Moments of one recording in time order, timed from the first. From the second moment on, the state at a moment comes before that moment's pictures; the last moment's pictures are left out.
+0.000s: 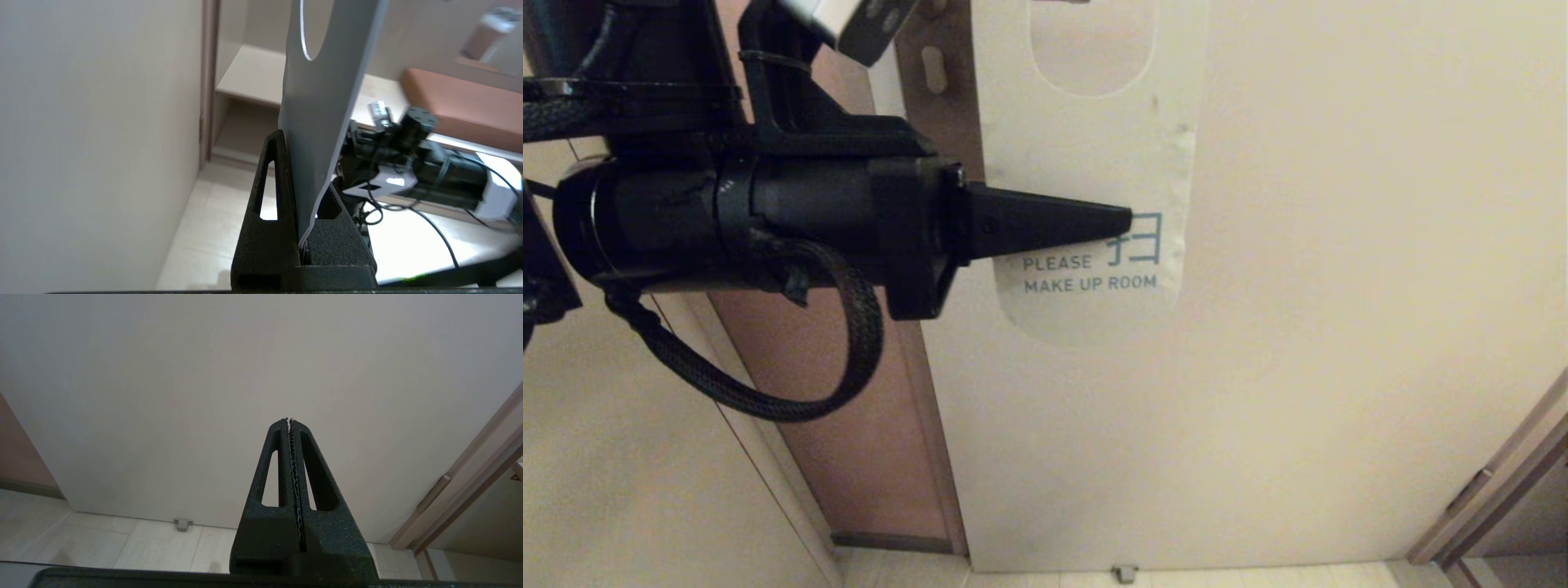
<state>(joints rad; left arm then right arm) -0.65 1.53 -1.25 -0.26 -0.84 -0.14 0.00 0.00 0.00 0.01 0.02 -0.08</state>
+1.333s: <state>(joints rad) -0.64 1.80 -1.26 -0.56 -1.04 -0.15 0.00 0.00 0.00 0.00 0.05 -0.15</state>
